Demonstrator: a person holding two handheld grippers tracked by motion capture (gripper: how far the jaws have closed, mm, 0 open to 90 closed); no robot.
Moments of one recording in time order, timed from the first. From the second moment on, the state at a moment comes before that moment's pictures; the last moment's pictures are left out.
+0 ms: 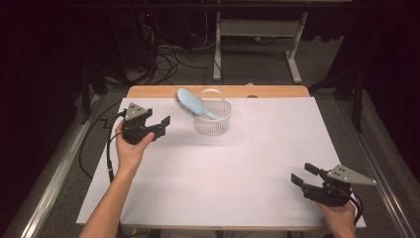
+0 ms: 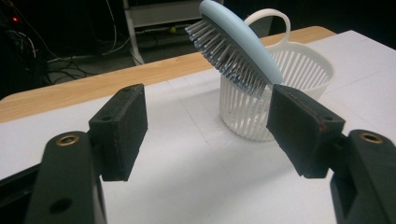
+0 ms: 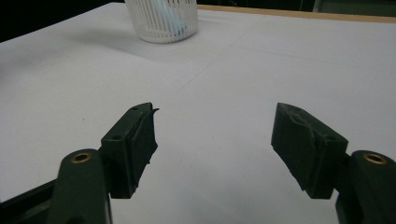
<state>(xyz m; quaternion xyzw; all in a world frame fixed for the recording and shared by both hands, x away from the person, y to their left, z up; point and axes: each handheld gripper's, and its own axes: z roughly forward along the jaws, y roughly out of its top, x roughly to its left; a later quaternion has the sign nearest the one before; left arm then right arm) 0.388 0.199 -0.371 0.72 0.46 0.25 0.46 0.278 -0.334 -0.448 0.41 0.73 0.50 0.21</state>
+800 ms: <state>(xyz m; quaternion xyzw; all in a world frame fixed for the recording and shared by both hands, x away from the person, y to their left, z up) 0.378 0.205 -0.378 0.72 0.46 0.25 0.46 0.278 -0.333 -0.448 0.41 0.73 0.50 0.21</state>
